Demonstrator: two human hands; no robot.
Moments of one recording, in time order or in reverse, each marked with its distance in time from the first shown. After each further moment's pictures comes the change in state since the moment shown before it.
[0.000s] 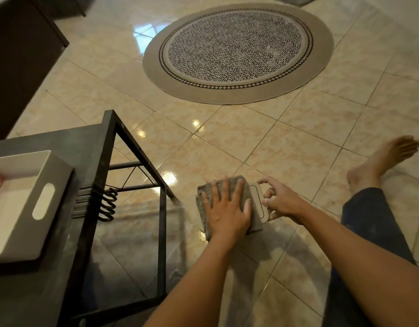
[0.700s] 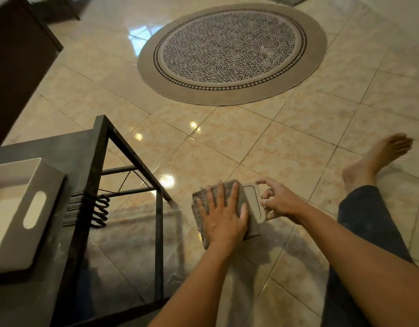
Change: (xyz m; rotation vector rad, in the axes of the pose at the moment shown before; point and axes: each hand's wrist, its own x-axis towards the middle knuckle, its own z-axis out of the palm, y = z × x) left_hand -0.010 0.002 0.008 0.022 0.037 -0.041; right_hand -0.001 0.003 -0.008 0.052 -0.019 0.034
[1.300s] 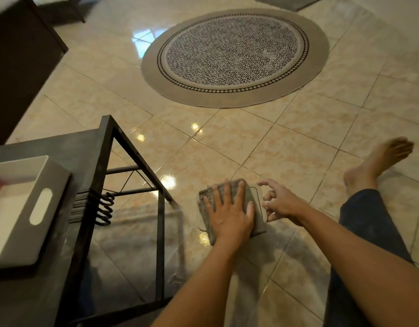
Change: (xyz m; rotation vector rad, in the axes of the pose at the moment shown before) left_hand 0.006 0.015 -0.009 -0.042 -0.080 -0.007; right_hand 0.001 -0.001 0.002 -0.009 0.004 0.007
